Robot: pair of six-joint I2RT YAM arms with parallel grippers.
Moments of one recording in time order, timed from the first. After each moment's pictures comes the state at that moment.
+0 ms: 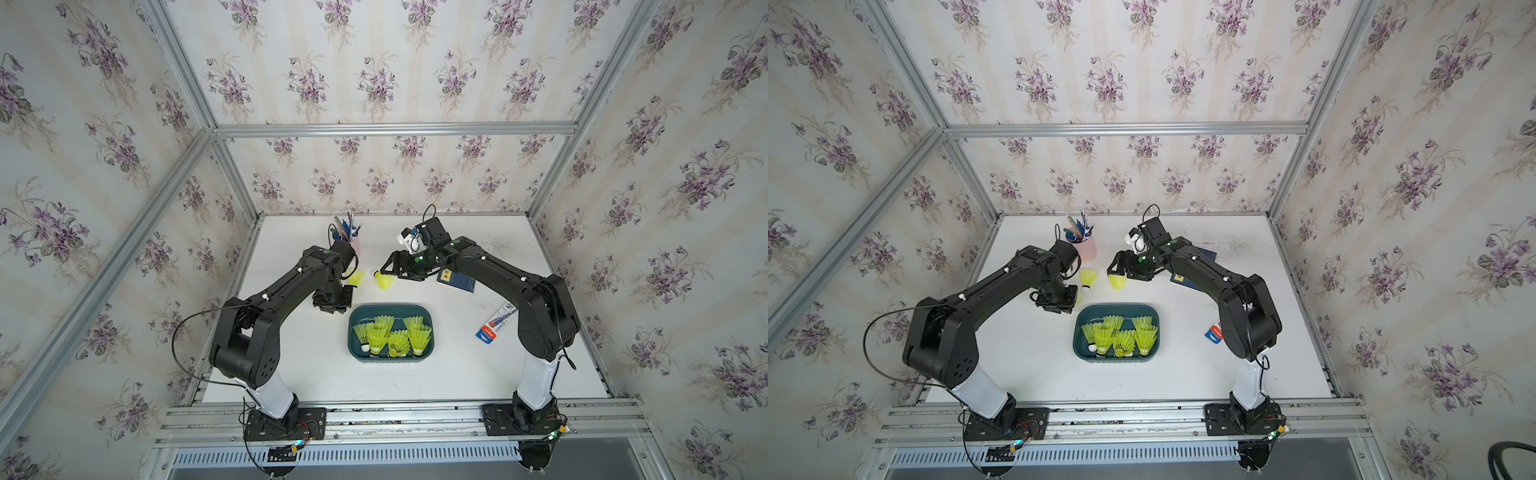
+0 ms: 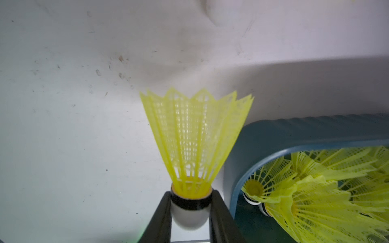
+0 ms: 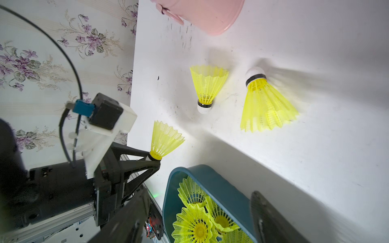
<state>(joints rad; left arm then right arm) -0.38 1.63 1.26 -1.14 0.01 -0.36 0.58 1.89 1.51 -0.54 -0.59 0.56</state>
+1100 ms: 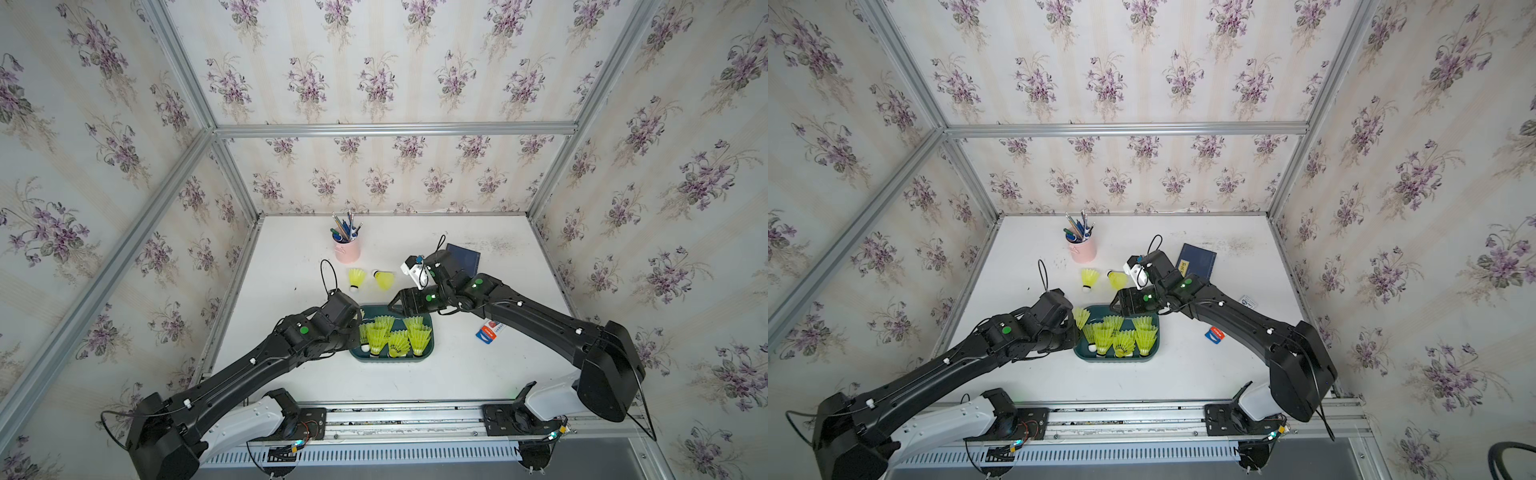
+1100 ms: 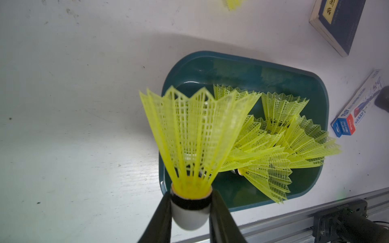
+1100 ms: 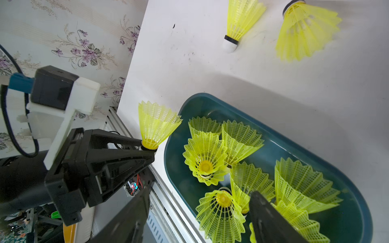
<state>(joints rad) -0.76 1.03 0.78 -0.81 -0.07 -0.88 0.77 1.46 1.09 -0.48 -0.46 0.52</state>
